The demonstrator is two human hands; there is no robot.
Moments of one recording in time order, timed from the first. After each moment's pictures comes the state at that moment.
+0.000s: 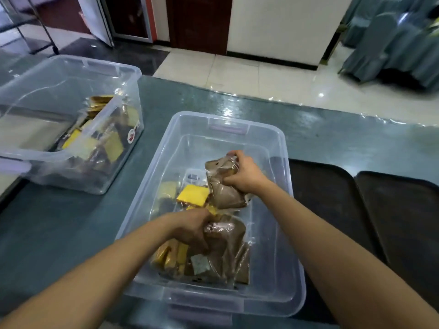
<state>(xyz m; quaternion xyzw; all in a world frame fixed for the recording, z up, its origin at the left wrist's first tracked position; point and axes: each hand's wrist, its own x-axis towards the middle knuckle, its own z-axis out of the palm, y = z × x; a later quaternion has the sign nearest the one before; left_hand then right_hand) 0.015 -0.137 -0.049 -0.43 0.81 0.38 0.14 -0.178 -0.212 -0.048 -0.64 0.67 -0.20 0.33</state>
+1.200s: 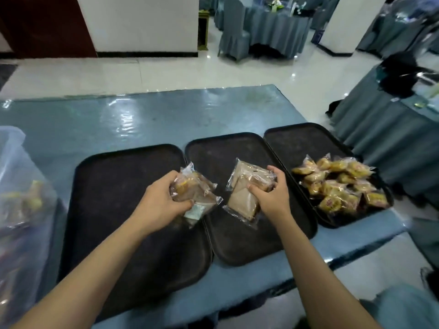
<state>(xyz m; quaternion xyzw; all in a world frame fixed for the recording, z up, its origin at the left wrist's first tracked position) -0.475 -0.010 -0.016 -0.42 0.79 0.41 -0.20 -0.742 0.104 -0.062 -0.28 0.76 -0.54 0.23</state>
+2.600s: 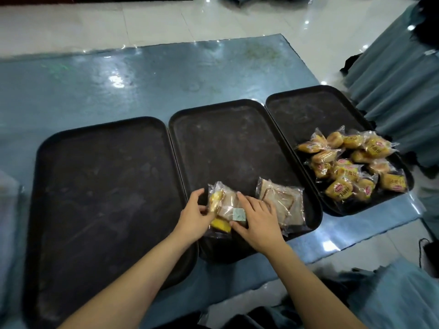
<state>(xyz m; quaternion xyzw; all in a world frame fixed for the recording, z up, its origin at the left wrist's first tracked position) -0.599 0.022 -0.182 -0.51 0.62 0.60 -0.10 -0.776 0.143 -0.201 -0.57 0.81 -0.05 0.11</state>
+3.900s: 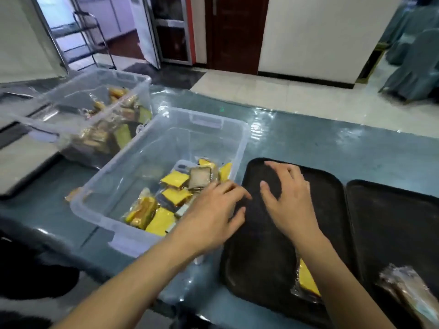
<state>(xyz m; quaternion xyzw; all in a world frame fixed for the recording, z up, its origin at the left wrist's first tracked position) -0.185 0.013 0.038 -0.50 0.83 0.11 -0.22 -0.381 -0.028 0.003 -0.71 0.60 -0.35 0.09</state>
